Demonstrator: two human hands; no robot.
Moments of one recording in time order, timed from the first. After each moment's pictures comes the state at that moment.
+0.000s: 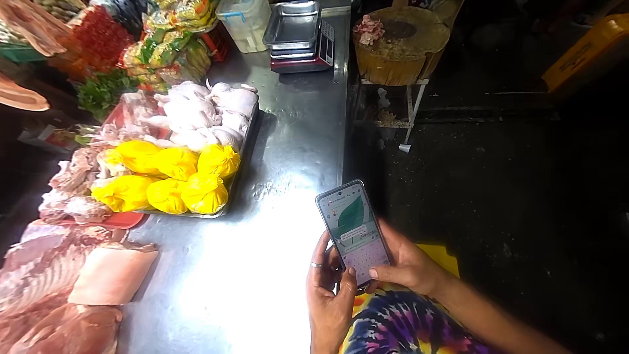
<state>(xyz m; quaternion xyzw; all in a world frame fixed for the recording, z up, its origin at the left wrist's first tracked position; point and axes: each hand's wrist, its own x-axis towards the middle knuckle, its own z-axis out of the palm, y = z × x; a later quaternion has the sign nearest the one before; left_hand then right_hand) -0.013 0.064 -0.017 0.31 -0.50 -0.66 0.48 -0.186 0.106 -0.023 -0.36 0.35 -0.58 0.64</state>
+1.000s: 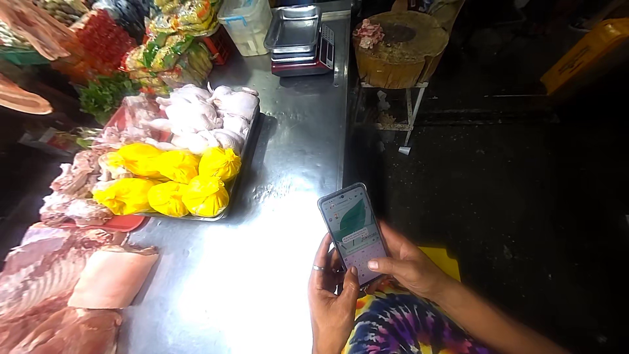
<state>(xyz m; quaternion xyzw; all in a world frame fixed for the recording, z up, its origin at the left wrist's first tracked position) -0.016 0.062 -0.019 0.31 -0.51 -0.65 0.48 -0.184 0.102 -0.021 -0.30 0.35 -0.61 0.65</state>
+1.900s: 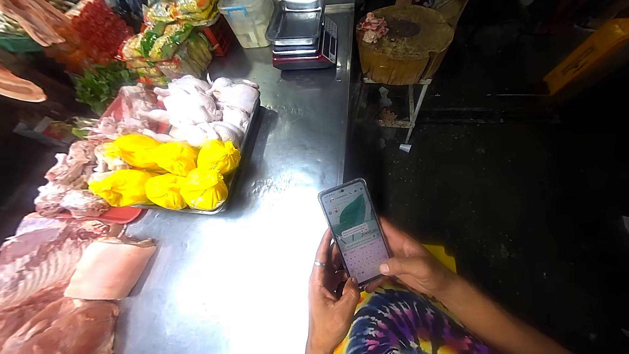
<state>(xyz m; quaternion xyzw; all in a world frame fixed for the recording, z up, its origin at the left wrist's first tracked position) -0.001 0.061 -0.030 0.24 -0.51 -0.70 0.43 -0.191 0.105 -0.025 -0.30 0.30 -0.58 0.70</state>
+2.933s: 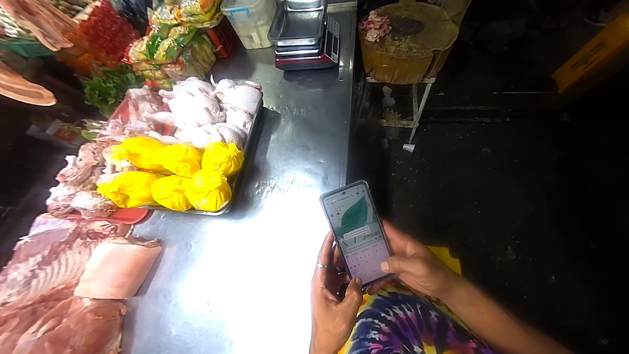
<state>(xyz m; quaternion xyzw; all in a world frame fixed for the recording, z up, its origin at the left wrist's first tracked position) -0.004 0.060 -0.029 0.25 -0.50 -0.70 0.44 -0.193 0.103 -0.024 -0.29 0.30 -0.58 0.70</state>
